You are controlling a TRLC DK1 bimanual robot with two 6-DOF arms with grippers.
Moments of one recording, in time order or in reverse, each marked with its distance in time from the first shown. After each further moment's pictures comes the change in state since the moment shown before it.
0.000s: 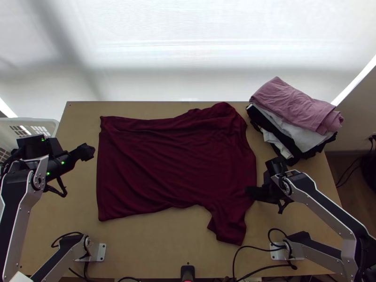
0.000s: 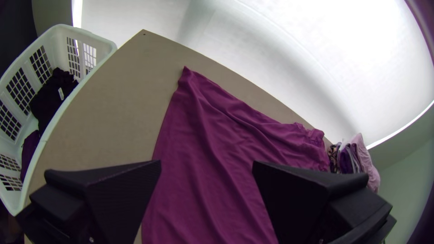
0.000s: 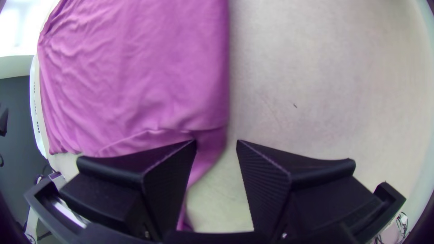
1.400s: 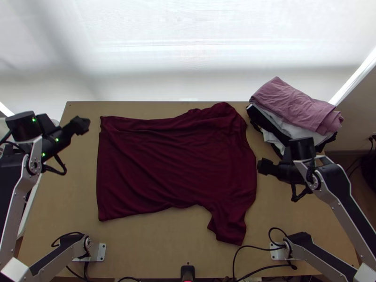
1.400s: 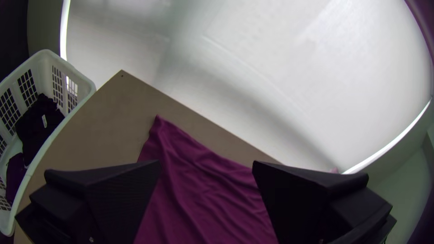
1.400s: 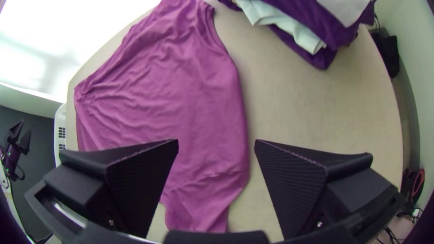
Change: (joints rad) left arm -0.032 0.107 0.165 0.145 0.001 -0.110; right arm -0.035 -0.167 0.338 -0.190 0.084 0.111
